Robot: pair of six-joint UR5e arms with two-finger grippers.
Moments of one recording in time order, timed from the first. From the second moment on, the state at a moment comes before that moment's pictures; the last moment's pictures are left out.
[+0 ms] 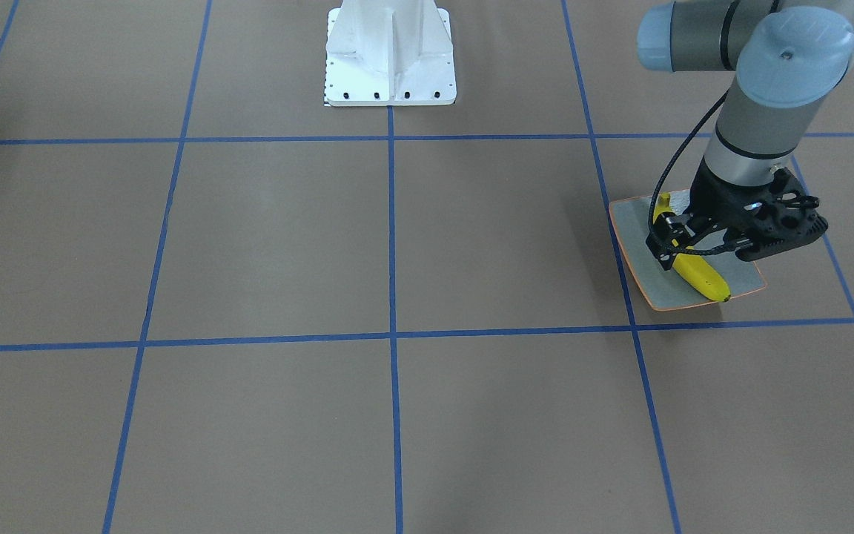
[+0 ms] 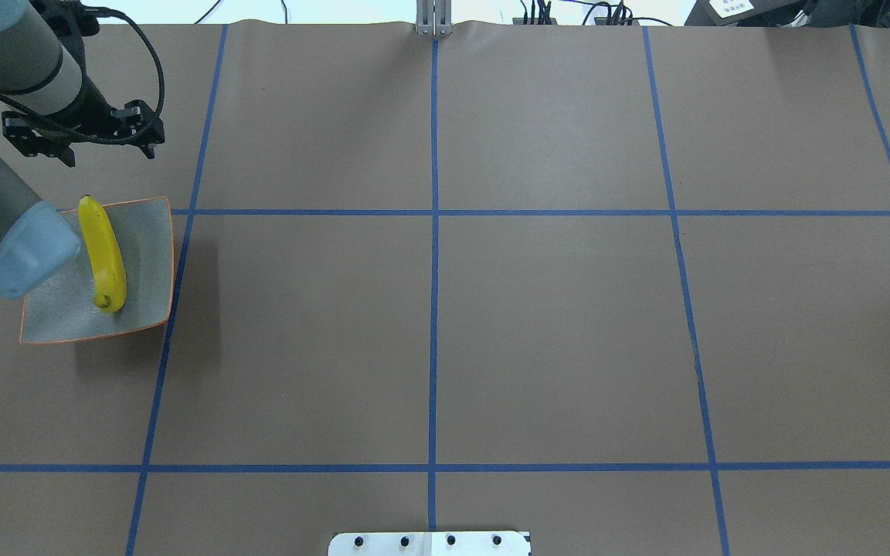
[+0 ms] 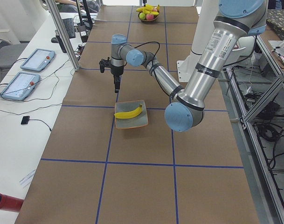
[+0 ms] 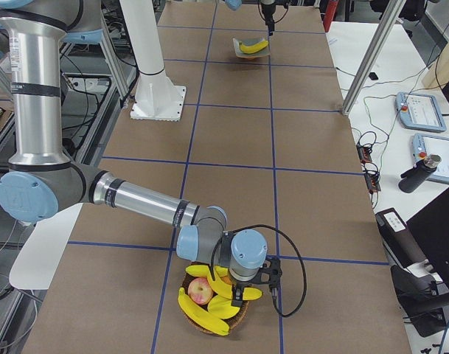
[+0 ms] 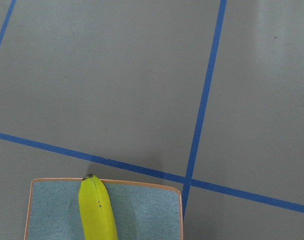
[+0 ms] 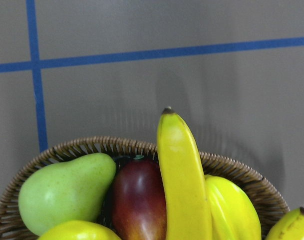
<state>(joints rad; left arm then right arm) -0.97 -2.02 -1.87 -1.36 -1.95 -0.98 1.64 -1.63 1.35 -1.46 2.33 -0.04</state>
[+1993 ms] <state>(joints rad) -0.97 -2.03 -1.87 -1.37 -1.94 -0.97 1.60 -1.64 1.29 -1.48 2.35 -0.04</state>
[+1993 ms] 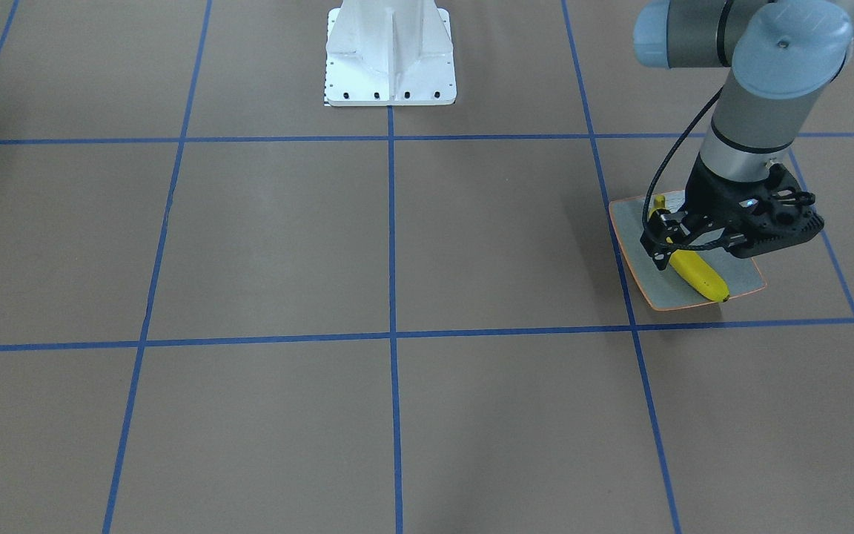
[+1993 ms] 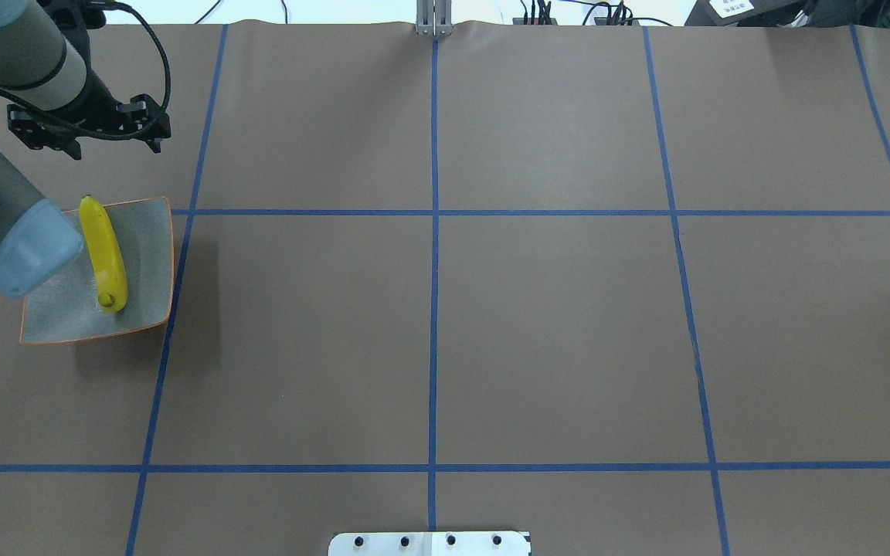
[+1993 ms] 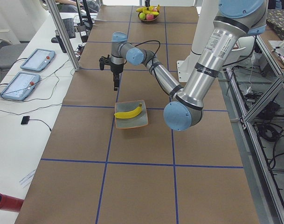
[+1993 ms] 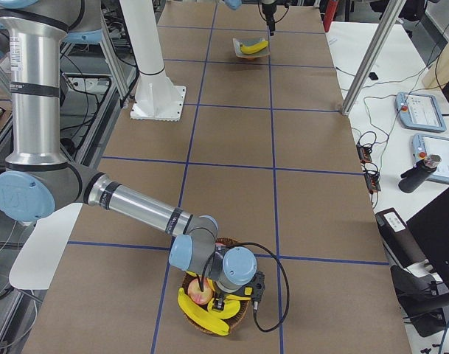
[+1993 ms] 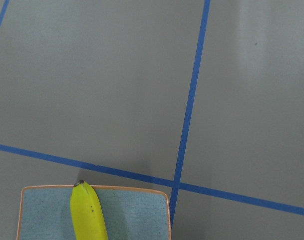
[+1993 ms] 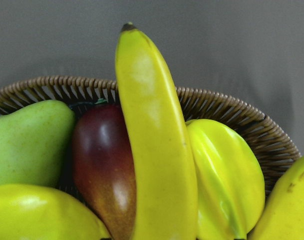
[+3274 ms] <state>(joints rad) -0.97 -2.03 -1.88 -1.36 -1.94 -0.97 1.59 -1.63 1.31 -1.48 2.34 -0.04</state>
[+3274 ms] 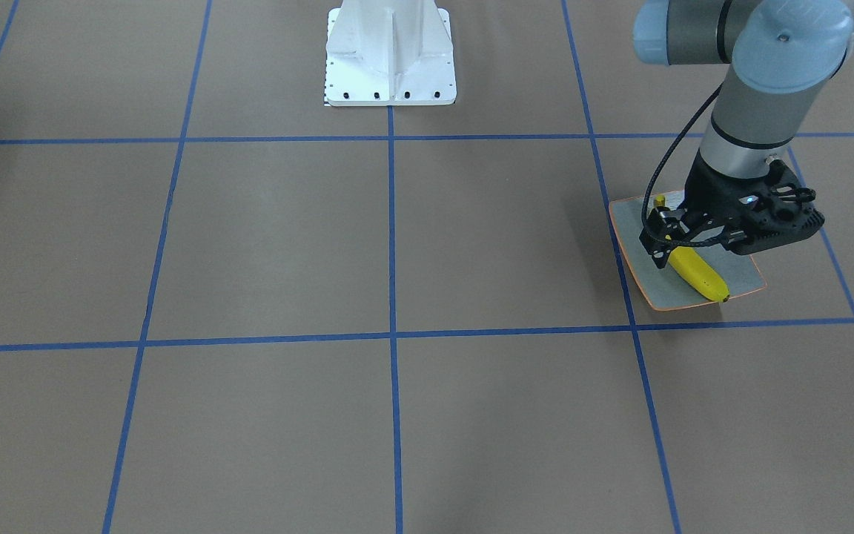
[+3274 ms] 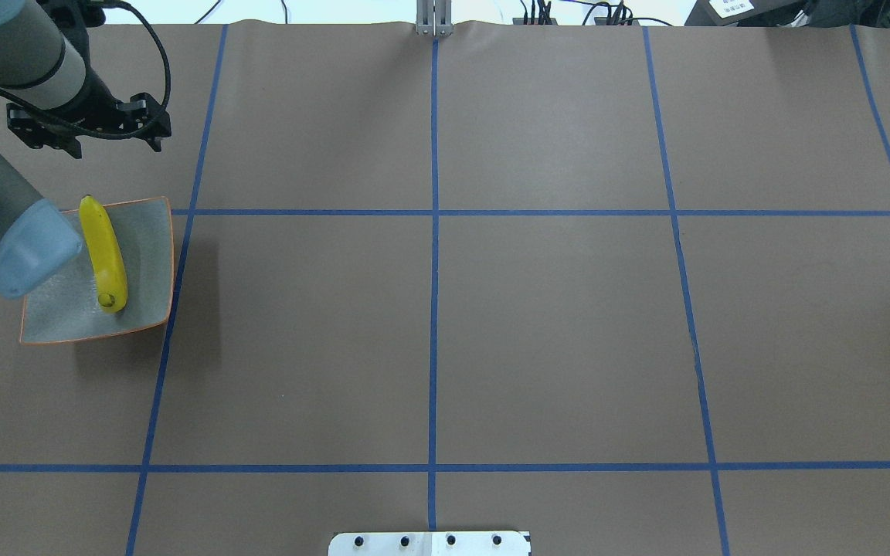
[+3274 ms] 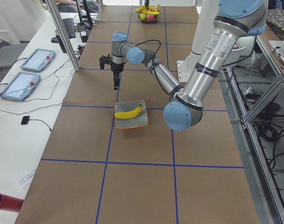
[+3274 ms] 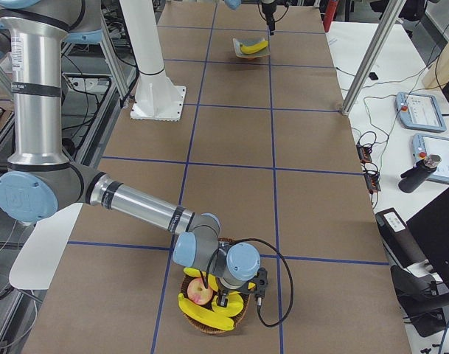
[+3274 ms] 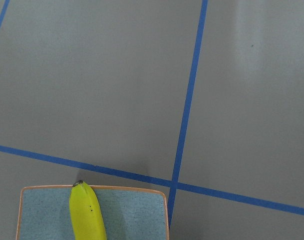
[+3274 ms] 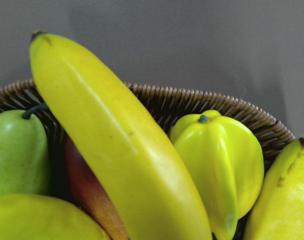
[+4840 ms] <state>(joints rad) -0.97 -2.05 -1.89 -1.39 -1.96 -0.99 1.40 -1.17 1.57 -1.73 2.48 0.25</state>
